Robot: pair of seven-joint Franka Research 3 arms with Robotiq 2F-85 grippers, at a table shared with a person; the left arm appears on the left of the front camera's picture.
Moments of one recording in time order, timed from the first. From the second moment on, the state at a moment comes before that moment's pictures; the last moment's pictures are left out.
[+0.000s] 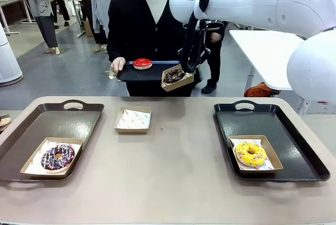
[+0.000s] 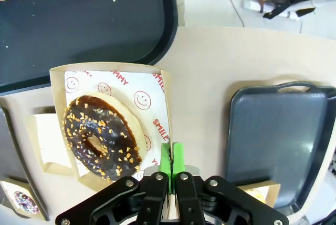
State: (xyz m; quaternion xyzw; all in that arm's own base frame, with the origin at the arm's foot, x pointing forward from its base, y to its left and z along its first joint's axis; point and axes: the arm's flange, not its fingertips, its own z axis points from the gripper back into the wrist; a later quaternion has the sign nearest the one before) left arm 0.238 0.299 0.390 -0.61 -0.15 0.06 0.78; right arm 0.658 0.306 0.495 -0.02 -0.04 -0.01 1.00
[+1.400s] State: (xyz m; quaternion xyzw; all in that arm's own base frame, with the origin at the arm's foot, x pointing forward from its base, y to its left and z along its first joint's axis) left arm 0.371 0.044 0.523 -0.40 -0.06 -0.07 0.91; right arm 0.556 0.046 0.529 0.07 -0.05 -0.05 0.99
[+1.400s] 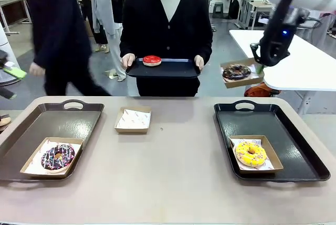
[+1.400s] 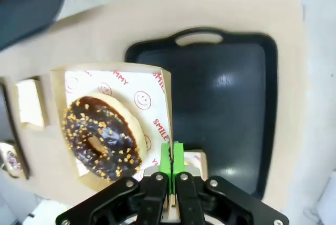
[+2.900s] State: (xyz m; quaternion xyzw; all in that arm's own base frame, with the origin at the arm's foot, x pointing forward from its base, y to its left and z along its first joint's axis) left arm 0.463 -0.131 0.442 -0.14 -0.05 -0.13 0.98; right arm 0.543 0.006 0.452 0.10 -0.04 -0.03 0.99
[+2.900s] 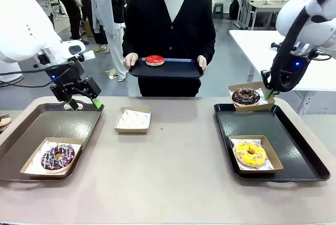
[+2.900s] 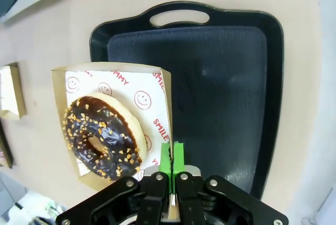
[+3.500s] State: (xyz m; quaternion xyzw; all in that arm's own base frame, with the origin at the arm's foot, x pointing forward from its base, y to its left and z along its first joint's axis) left arm 0.471 -0.189 0.422 -0.12 -0.10 -0.17 0.97; right arm 0.543 0.006 0.452 0.10 -0.04 -0.03 0.99
